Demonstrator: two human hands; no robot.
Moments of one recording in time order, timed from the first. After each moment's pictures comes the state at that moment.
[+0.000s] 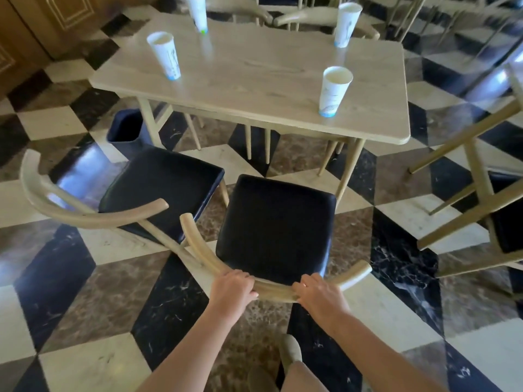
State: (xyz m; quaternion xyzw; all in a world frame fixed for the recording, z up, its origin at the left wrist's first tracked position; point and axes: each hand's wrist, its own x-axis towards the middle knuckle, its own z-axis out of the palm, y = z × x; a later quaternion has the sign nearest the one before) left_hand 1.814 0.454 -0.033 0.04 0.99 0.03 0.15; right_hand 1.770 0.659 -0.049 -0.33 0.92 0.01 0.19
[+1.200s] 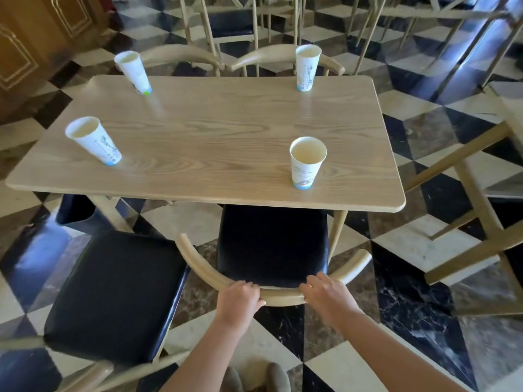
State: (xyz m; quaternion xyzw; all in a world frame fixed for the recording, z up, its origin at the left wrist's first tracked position) left_hand 1.511 0.436 -0.051 0.09 0.99 0.02 0.11; right_hand 1.476 0.652 -0.058 -0.34 0.94 -0.02 0.10
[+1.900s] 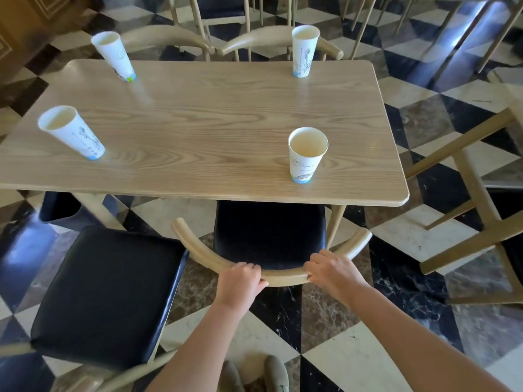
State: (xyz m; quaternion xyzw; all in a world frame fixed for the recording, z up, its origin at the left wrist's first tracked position) left_hand 1.474 0.431 -0.053 0.14 0.99 0.05 0.06; right_hand 1.429 0.658 -0.058 -0.35 0.93 -0.02 0.10
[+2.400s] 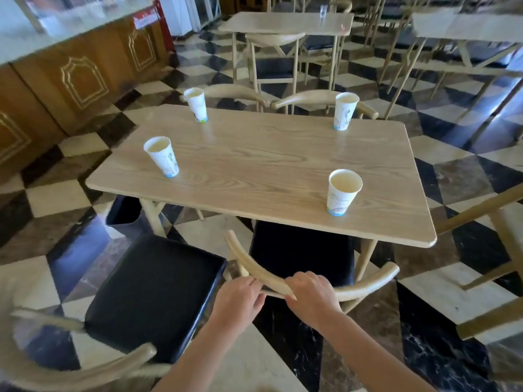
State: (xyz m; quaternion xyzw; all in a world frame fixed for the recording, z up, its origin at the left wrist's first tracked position) left_hand 1.544 0.369 0.023 0.07 0.99 0.14 -0.02; right_hand 1.486 0.544 0.024 -0.31 0.94 -0.08 0.10
